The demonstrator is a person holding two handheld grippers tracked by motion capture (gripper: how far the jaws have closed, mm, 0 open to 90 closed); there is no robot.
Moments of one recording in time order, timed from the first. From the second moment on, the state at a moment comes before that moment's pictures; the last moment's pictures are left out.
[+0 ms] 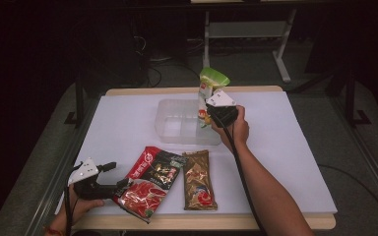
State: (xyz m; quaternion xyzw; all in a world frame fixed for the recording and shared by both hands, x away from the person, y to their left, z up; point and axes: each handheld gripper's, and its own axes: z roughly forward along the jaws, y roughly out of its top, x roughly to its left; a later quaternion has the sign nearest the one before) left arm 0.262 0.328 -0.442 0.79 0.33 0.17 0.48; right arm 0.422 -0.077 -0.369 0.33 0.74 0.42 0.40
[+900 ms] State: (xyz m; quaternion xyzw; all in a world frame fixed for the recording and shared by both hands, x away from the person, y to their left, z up) left arm 0.261 0.327 -0.442 0.80 0.32 0.17 0.48; right arm 0.412 -0.070 -0.404 0.29 0.75 0.42 0.43
